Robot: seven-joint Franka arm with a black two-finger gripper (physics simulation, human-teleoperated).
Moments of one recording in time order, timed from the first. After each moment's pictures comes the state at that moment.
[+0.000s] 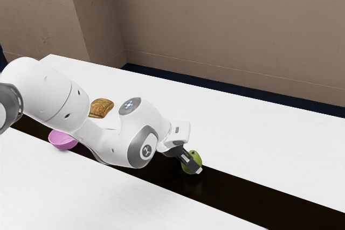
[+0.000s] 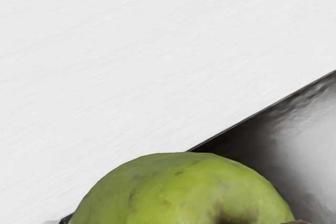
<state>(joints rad) 0.05 0.46 -0.41 -2.18 -0.29 3.05 0.51</state>
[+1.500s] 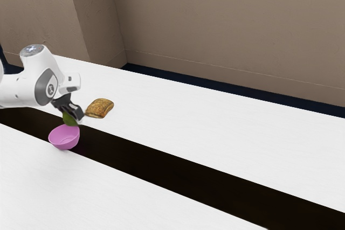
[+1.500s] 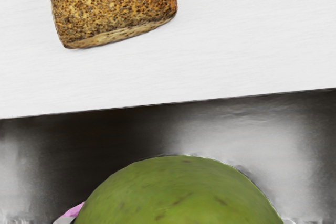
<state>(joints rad) 0.08 0.20 0.29 -2.16 -0.08 2.61 0.50</state>
